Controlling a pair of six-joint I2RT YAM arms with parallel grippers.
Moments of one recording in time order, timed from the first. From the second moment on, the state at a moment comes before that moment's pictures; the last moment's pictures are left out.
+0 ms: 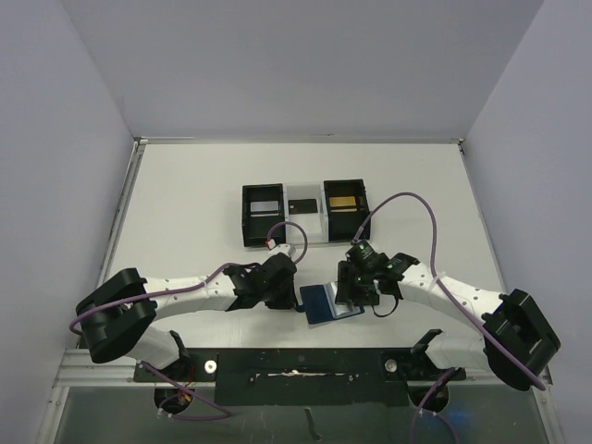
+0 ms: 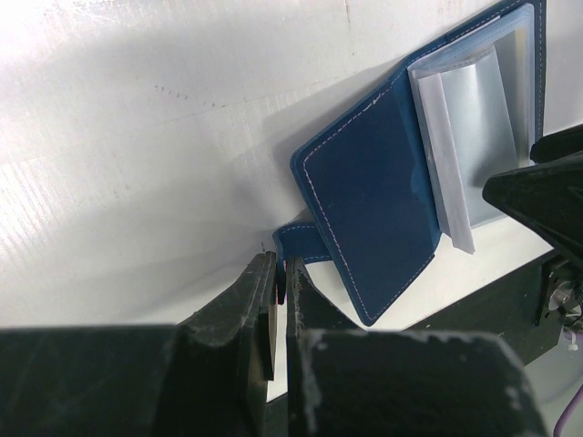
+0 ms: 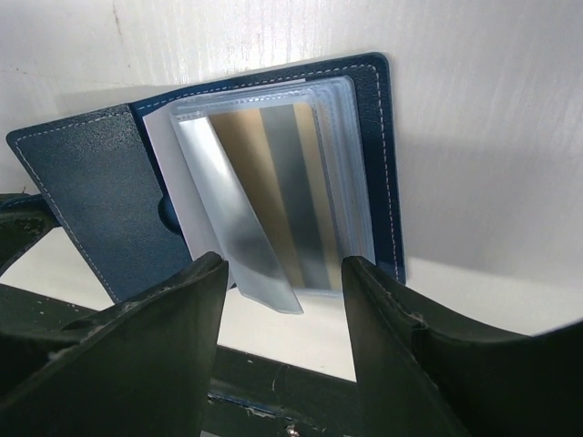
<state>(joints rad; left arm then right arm) -1.04 1.45 0.70 -0.21 -0.07 -0.94 0.72 1.22 0.64 -0.60 -0.03 0.74</state>
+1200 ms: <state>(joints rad) -1.04 1.45 0.70 -0.21 -0.07 -0.94 0.82 1.35 0.72 -0.66 0.07 0.79</state>
